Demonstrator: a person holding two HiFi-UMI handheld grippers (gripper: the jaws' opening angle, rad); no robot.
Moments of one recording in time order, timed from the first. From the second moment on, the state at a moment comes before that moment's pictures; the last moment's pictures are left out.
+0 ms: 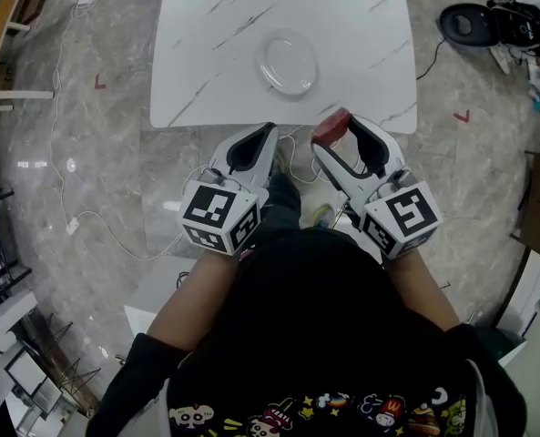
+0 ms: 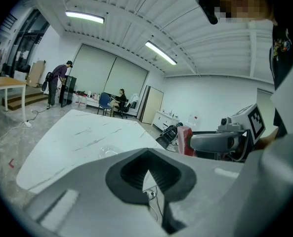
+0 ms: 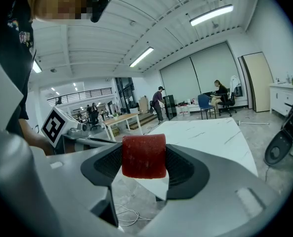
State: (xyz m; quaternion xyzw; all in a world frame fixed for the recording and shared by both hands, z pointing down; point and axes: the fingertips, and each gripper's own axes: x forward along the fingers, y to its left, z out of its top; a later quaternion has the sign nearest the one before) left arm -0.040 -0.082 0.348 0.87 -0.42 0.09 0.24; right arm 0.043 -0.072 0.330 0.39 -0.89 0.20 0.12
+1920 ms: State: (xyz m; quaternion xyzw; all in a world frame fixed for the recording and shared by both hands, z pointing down) left arm -0.056 -0.182 0.464 0.86 -0.39 0.16 0.27; right arm 0.017 -0.202 0.499 0.40 -0.84 0.24 0.27
